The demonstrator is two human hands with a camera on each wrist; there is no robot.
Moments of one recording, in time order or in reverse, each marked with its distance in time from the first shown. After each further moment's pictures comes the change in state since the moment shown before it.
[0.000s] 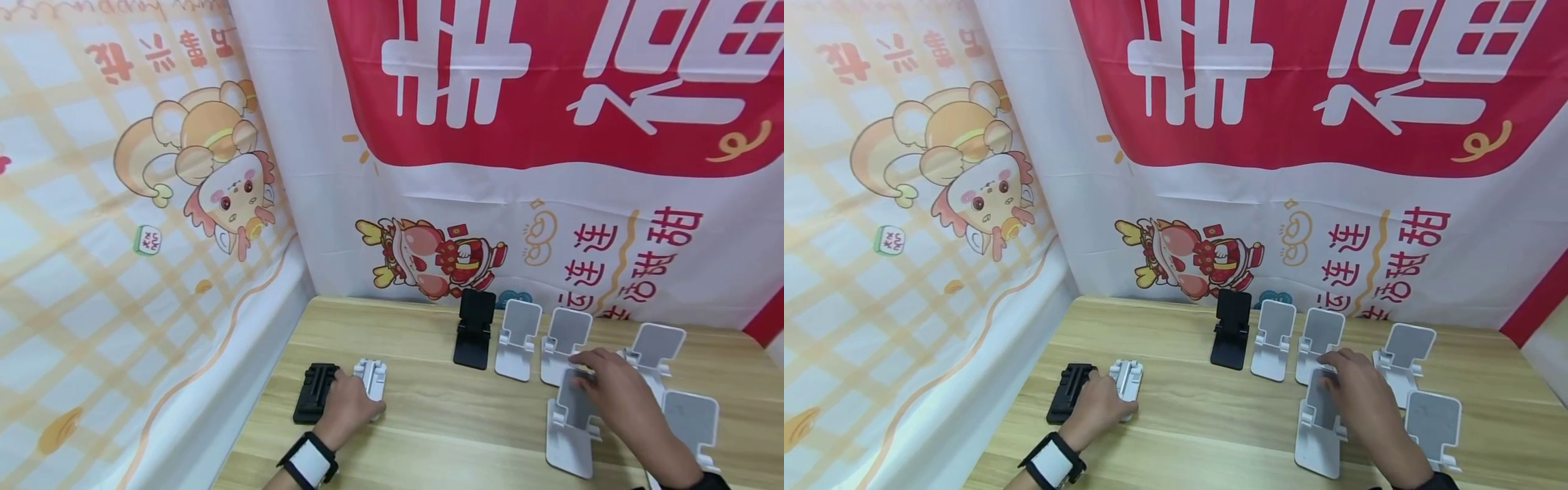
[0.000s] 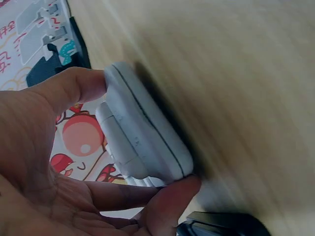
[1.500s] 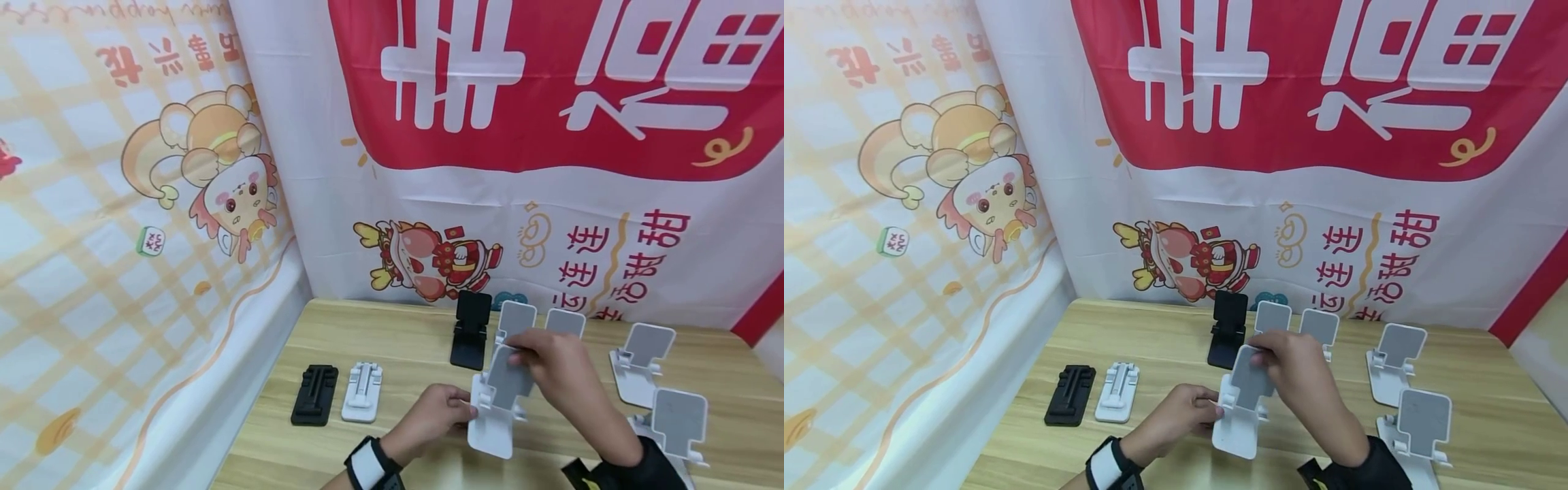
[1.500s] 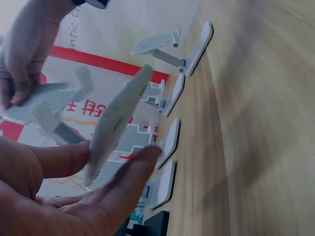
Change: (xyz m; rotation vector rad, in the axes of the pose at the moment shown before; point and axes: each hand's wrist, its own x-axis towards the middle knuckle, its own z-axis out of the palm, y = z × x) left_hand -0.051 0.122 0.024 -0.916 -0.595 0.120; right_hand 0.024 -0.109 -0.030 0.171 0.055 -0.099
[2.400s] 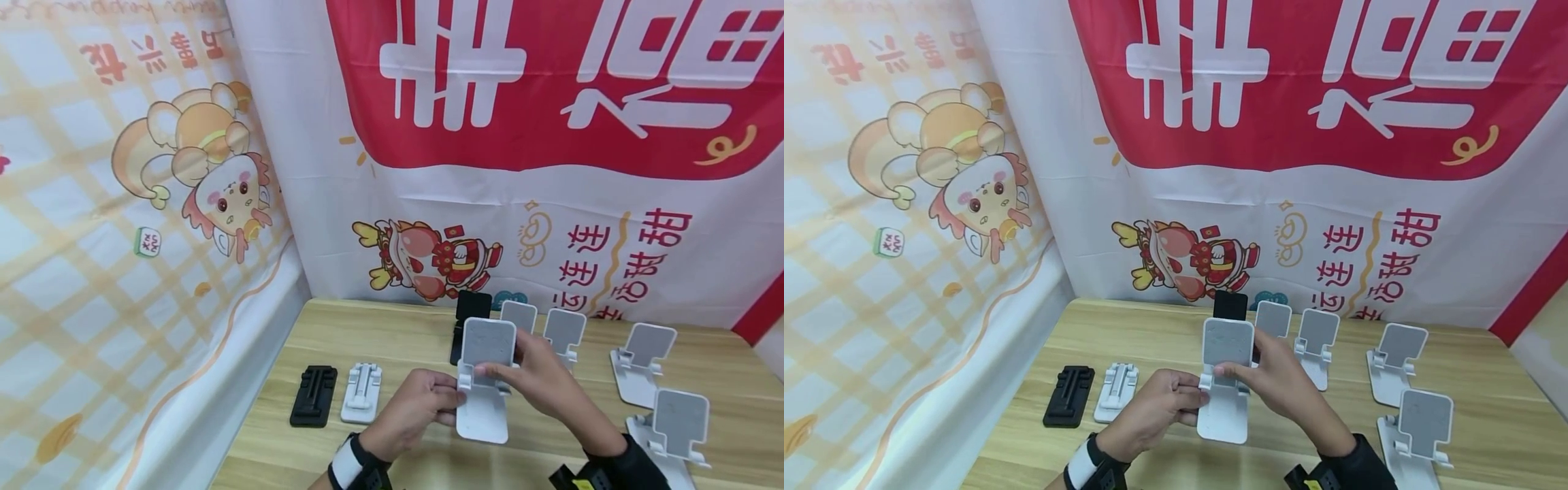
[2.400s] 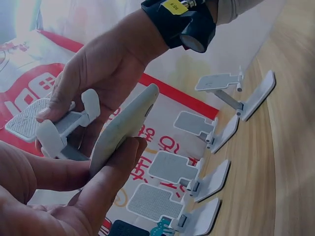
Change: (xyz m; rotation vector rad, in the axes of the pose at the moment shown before) left_hand -0.024 0.041 -0.019 -0.133 -0.020 -0.002; right_hand 0.006 -0.003 0.021 0.467 -0.206 0.172
